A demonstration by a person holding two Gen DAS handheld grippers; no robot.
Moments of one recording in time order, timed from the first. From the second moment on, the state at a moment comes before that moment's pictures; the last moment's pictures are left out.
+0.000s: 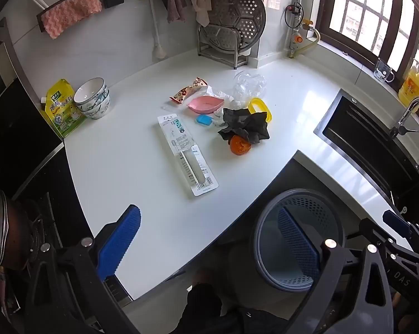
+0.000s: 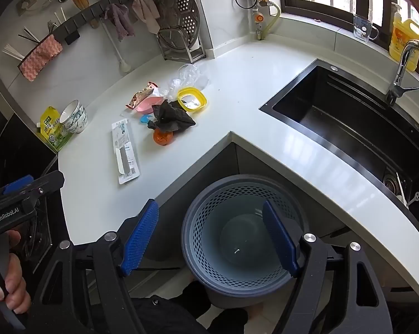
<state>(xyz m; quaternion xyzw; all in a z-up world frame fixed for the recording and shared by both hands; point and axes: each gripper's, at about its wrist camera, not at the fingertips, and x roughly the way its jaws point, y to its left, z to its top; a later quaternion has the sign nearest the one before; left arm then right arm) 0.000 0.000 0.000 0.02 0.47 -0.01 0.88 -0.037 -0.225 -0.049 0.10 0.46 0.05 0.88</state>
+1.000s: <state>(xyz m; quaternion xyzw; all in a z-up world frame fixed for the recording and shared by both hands) 0.001 -0.003 0.001 0.02 0.47 -0.01 0.88 -0.038 -0.225 -0.046 0.10 0.46 0.04 0.88</state>
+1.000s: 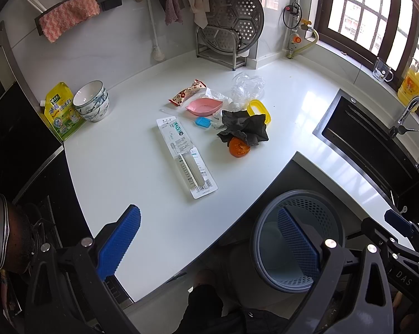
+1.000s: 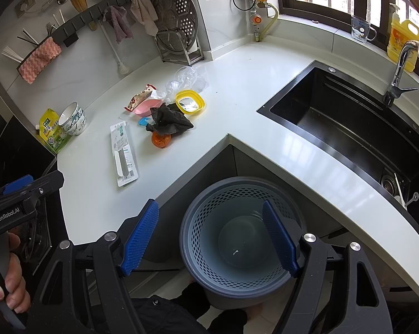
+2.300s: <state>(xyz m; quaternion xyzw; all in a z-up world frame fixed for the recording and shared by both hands) 0.001 0.001 0.006 0.02 0.47 -0.01 0.88 -0.041 -0.233 -0.044 0.10 0.46 0.04 0.88</state>
